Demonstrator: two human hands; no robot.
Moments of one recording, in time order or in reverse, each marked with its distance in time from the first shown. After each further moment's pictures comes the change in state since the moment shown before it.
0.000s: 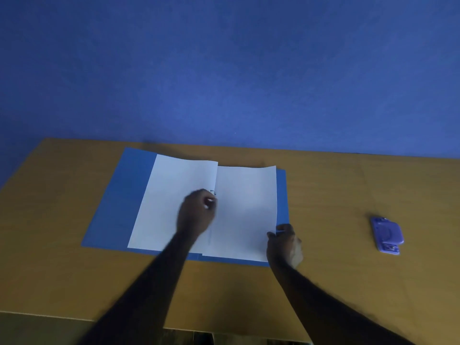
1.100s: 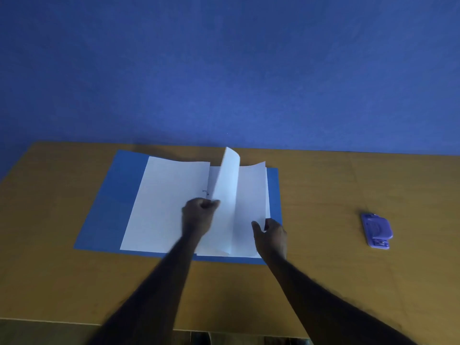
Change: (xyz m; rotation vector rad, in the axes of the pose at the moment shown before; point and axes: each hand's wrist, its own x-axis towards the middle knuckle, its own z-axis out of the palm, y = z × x) left_hand -0.010 0.015 0.024 -0.156 -0.061 -0.305; right_hand 0.006 -0.006 -0.002 0.097 -0.180 -0.137
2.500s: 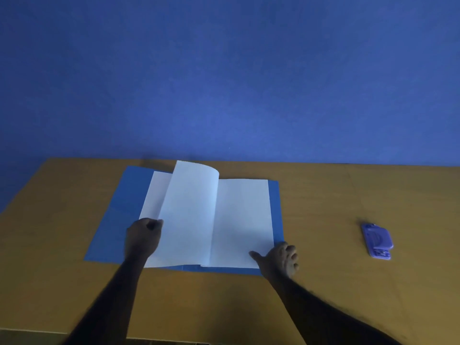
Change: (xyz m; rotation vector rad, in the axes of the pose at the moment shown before) left_hand 0.008 -0.068 -0.109 0.257 0.174 -0.071; right_hand -0.014 0.016 -0.002 -0.433 -0.095 0.225
